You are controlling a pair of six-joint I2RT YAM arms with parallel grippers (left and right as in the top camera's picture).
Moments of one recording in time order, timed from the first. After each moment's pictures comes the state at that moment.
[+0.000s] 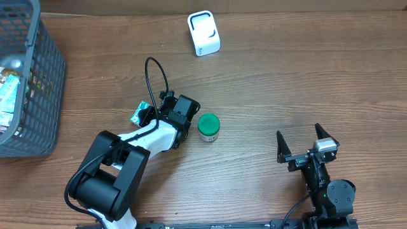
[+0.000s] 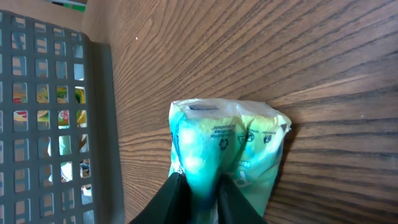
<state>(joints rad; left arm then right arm) -0.48 1.84 0.87 -0.28 -0.96 0.06 0.08 0.01 0.02 -0.03 -0.11 -0.01</state>
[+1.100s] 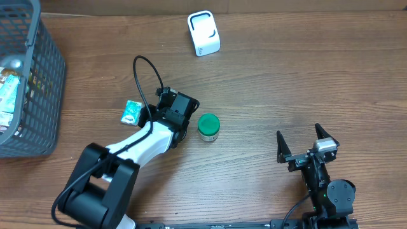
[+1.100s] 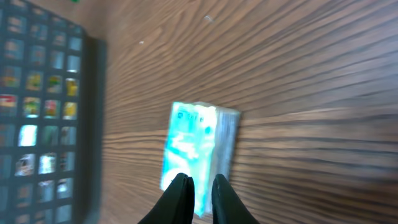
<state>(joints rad) -0.49 1.73 0.87 -0.32 -0.86 -0.07 0.08 0.01 0.02 -0.03 -0.11 -0.01</state>
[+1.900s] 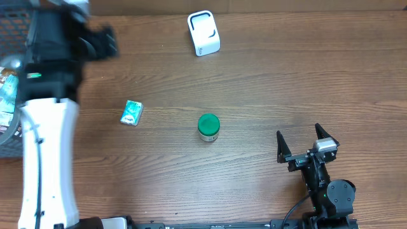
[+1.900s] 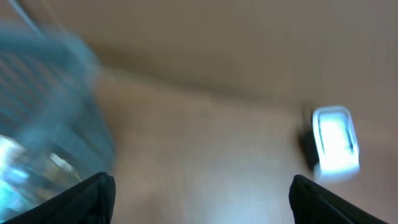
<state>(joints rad) 0.11 1.51 1.75 -0.78 -0.03 -0.10 0.08 0.01 0.02 -0.03 -0.11 -0.01</state>
